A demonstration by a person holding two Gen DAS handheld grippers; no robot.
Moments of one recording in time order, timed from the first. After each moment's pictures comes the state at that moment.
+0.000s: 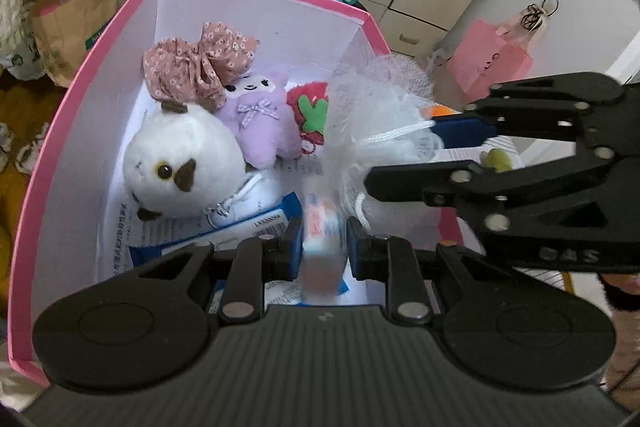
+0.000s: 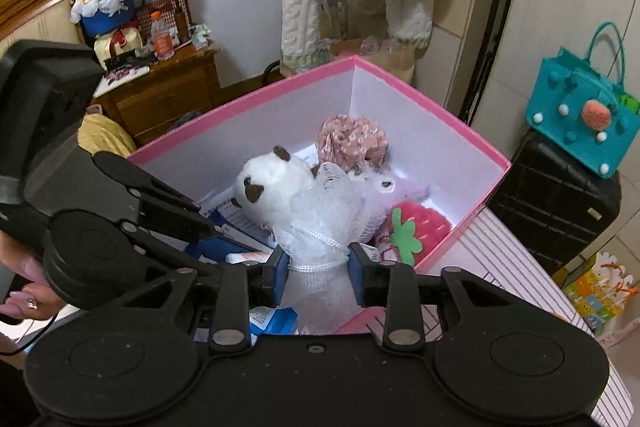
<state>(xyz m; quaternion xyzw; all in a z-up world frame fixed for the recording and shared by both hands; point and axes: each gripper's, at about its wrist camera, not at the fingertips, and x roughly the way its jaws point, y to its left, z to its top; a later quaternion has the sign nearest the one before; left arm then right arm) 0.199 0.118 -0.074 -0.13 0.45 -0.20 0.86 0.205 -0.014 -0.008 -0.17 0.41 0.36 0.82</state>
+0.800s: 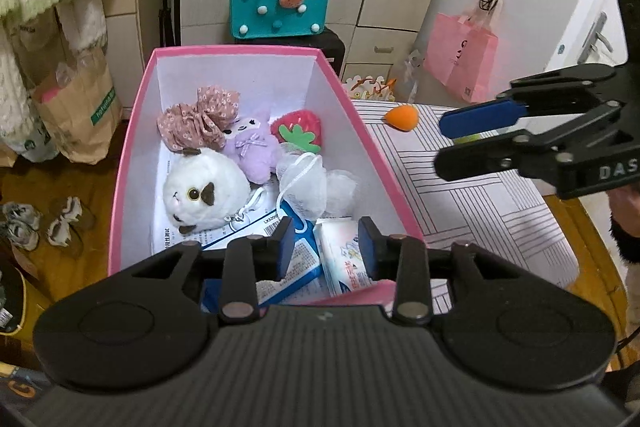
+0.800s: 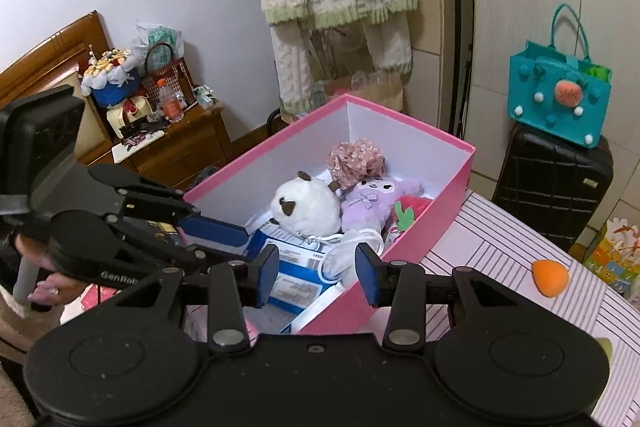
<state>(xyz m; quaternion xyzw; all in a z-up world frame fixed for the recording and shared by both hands) 0.133 0.120 -0.013 -0.02 0.39 -0.22 0.89 0.151 -0.064 0.034 -0.06 0.38 0.35 0.85</state>
